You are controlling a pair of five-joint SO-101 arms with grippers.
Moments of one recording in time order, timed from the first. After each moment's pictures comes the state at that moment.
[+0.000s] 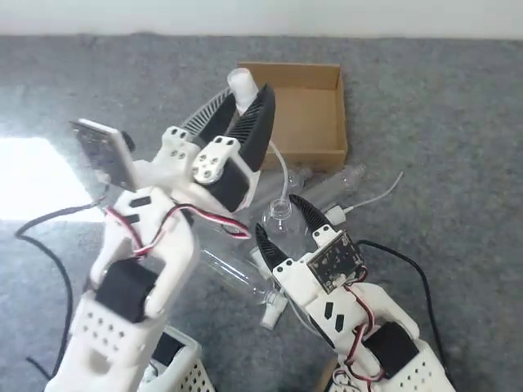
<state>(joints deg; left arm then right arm) 22.6 -59.2 42.5 26.8 27.7 -41.8 -103.0 85.2 40.6 5.3</state>
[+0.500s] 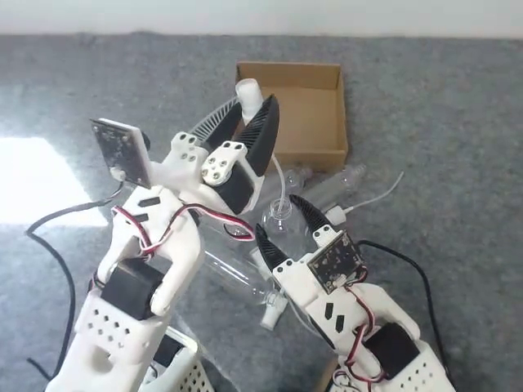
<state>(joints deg) 22.7 -59.3 43.6 31.2 27.1 -41.8 -103.0 85.2 40.6 5.3</state>
